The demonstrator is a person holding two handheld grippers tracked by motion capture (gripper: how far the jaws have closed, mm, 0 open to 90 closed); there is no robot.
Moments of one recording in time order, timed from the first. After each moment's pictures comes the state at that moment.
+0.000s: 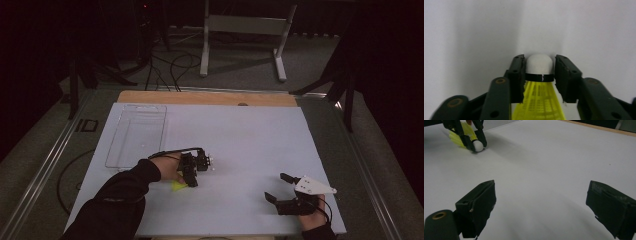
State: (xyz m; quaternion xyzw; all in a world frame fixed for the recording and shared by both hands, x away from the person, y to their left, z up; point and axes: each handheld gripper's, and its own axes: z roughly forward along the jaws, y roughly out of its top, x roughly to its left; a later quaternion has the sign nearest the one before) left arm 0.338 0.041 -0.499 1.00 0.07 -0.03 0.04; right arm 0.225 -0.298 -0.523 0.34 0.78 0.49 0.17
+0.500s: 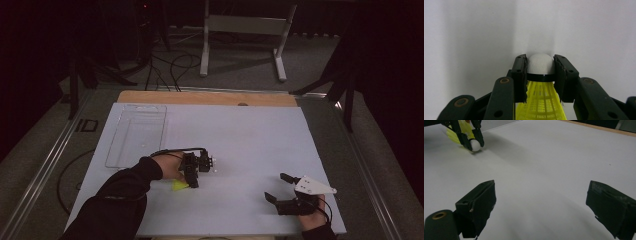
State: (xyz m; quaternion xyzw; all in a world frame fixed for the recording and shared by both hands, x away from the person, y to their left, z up) left arm 0.337 0.035 -0.489 1.00 0.04 -0.06 0.04; right arm 0.225 -0.298 -0.523 0.34 0.78 0.49 0.17
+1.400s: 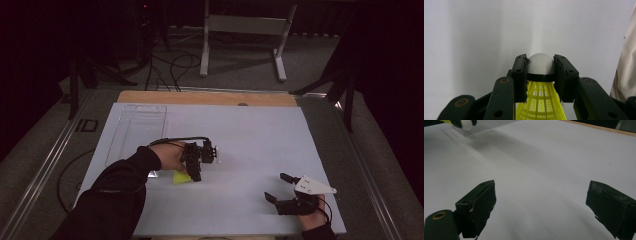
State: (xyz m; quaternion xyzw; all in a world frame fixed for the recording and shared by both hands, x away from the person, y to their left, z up) left arm 0.341 0.027 -0.436 1.00 0.03 -0.06 0.04; right arm 0.225 -0.298 -0.523 0.34 0.78 0.49 0.17
